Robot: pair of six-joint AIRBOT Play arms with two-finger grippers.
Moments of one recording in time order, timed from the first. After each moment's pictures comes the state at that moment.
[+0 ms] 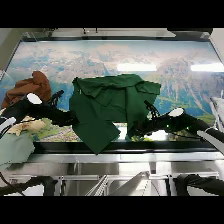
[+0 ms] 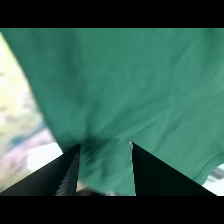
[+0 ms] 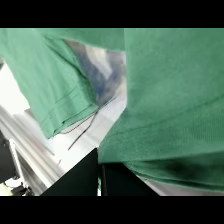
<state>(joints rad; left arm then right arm) 0.01 -1.43 0.87 1.01 -1.11 -1.29 0.23 -1.39 0.62 -0.41 1.01 1.02</state>
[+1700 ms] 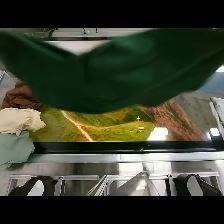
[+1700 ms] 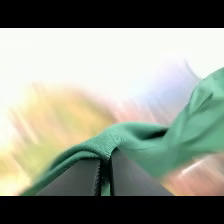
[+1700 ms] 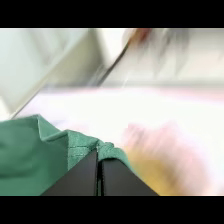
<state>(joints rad) 0.38 -0.84 1.62 0.58 -1.34 -1.17 -0.59 -0.72 1.44 -0.38 1.25 1.02</state>
